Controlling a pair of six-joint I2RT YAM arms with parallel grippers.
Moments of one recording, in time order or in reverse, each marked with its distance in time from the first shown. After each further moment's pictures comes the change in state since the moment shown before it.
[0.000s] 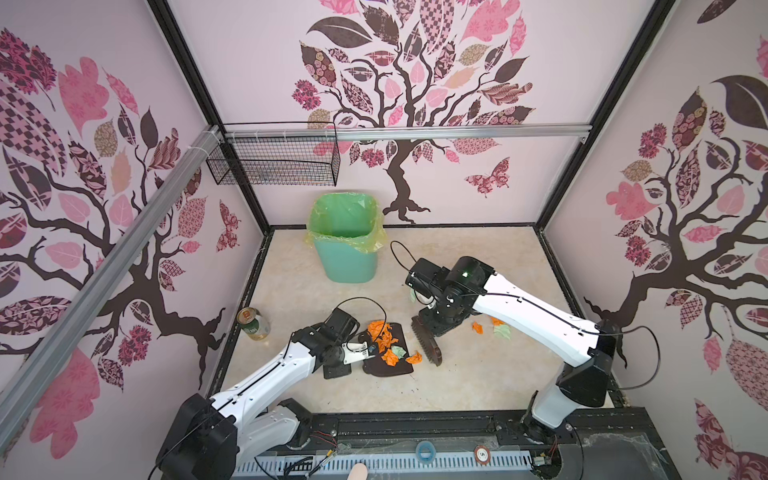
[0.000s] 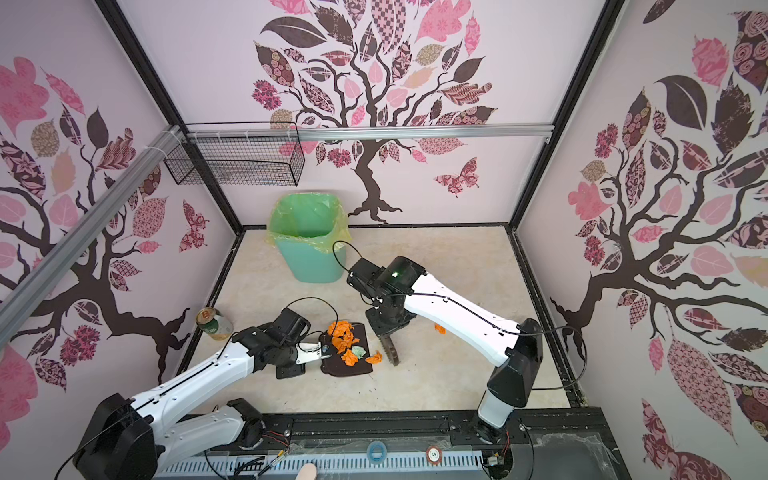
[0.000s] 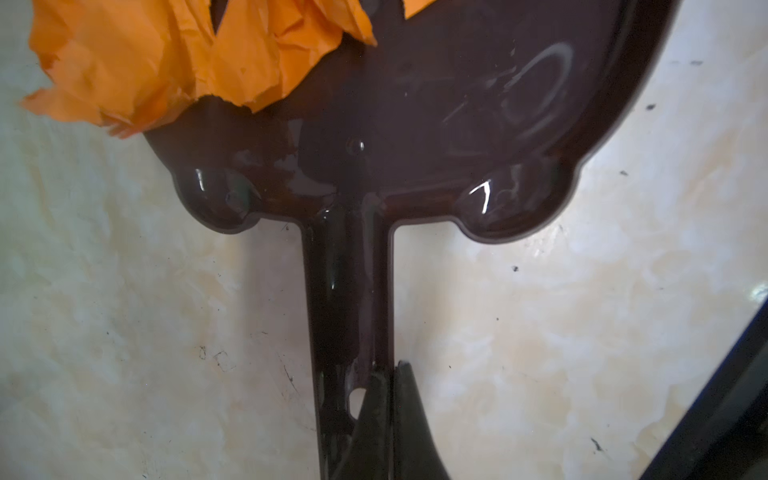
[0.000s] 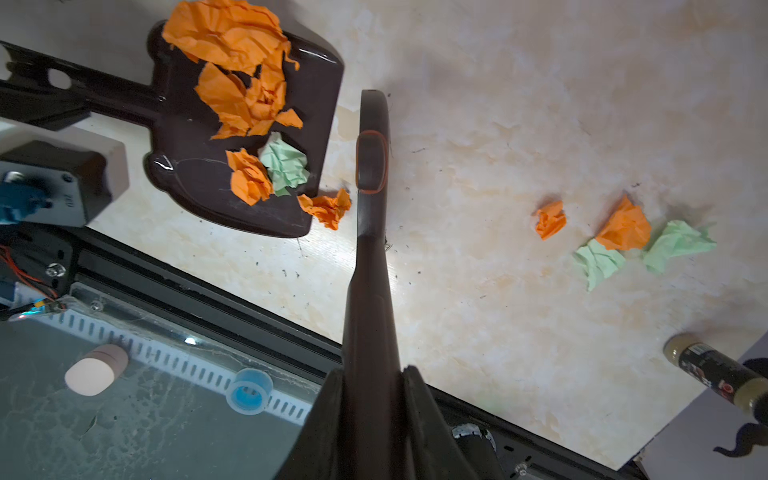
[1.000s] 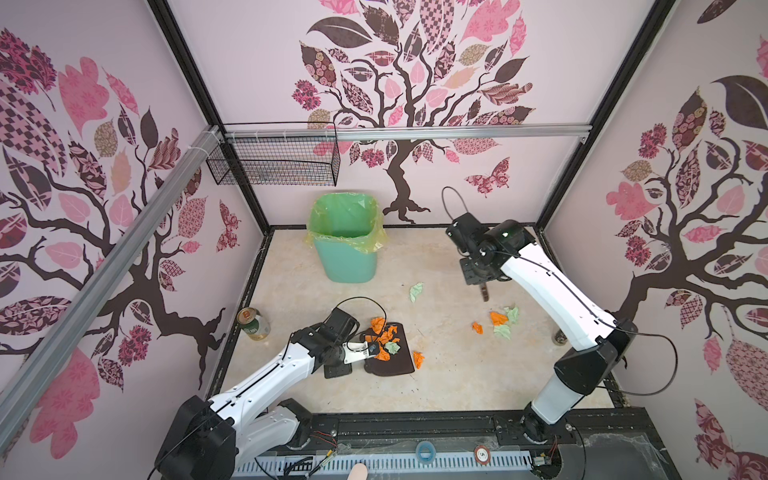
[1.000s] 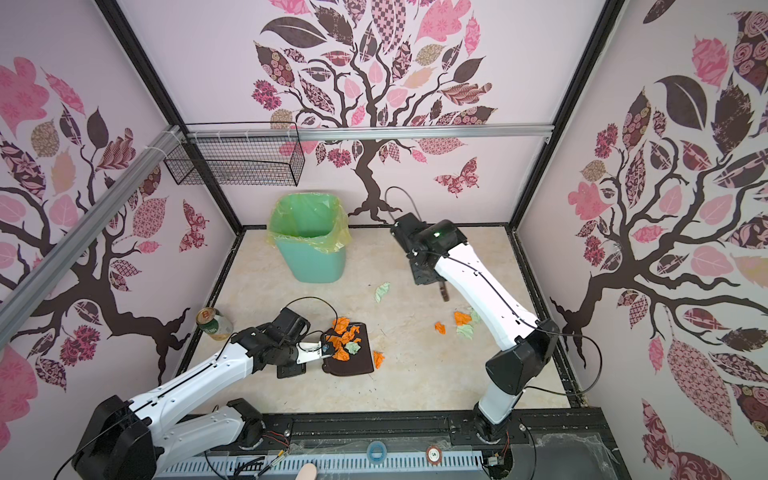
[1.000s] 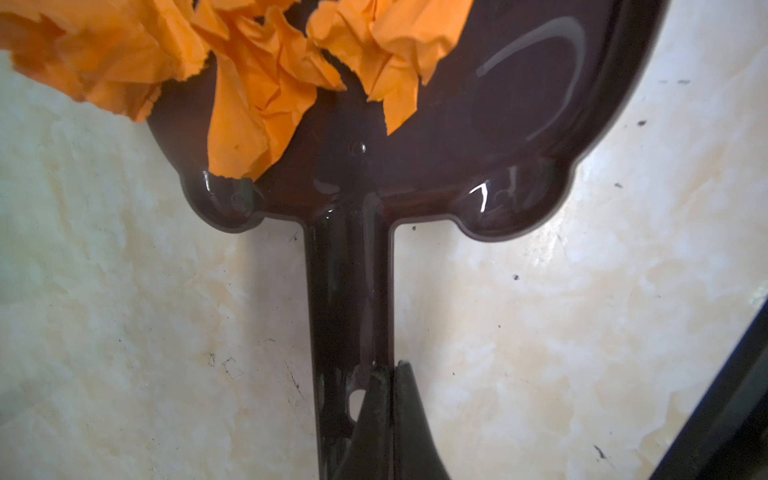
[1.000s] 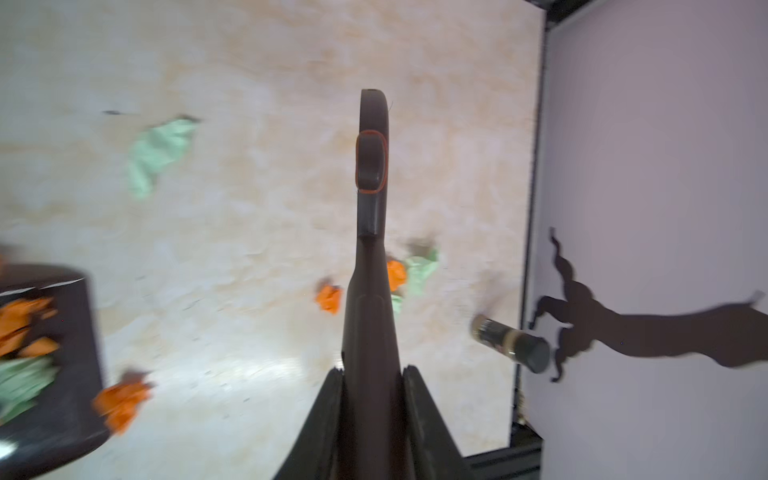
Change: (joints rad) left arm 0.000 -0.013 -0.001 0.014 0.016 0.012; right arm -0.451 -0.022 0.097 -0.047 0.500 -0.107
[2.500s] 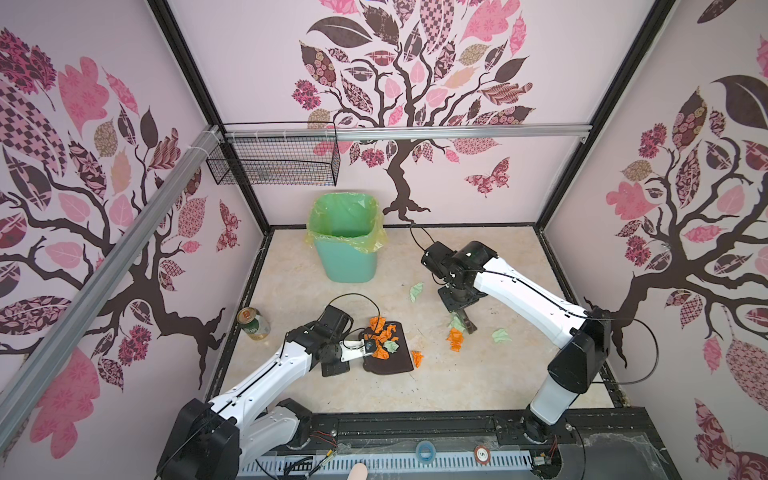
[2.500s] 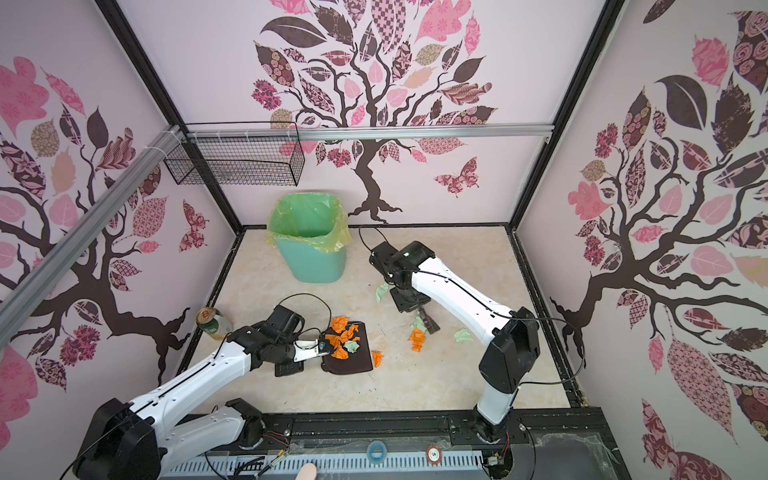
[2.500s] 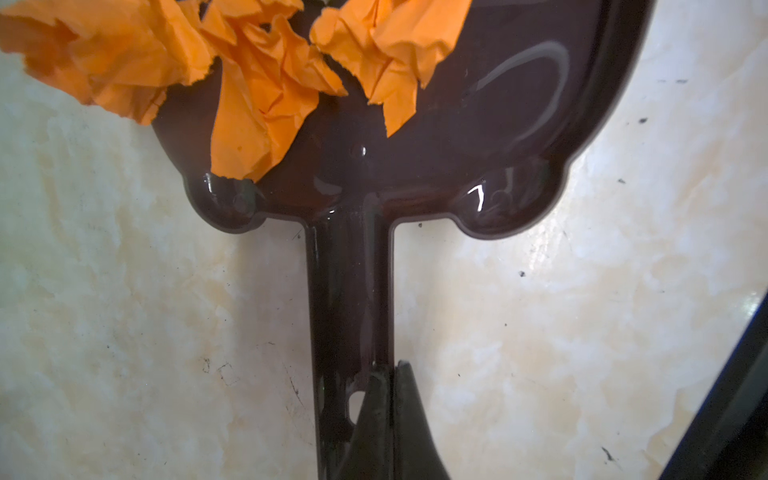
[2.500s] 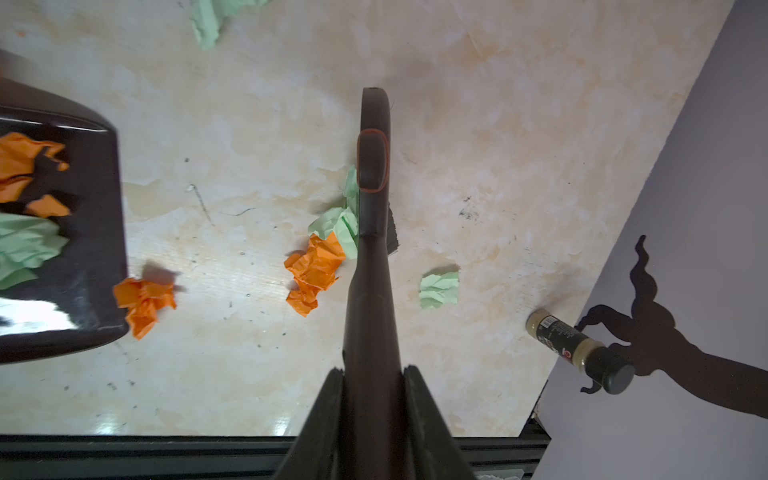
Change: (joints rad) left arm 0.080 0.005 -0.009 0.013 0.070 0.058; right arm 0.244 0.067 -0.111 0.035 -0.255 0.014
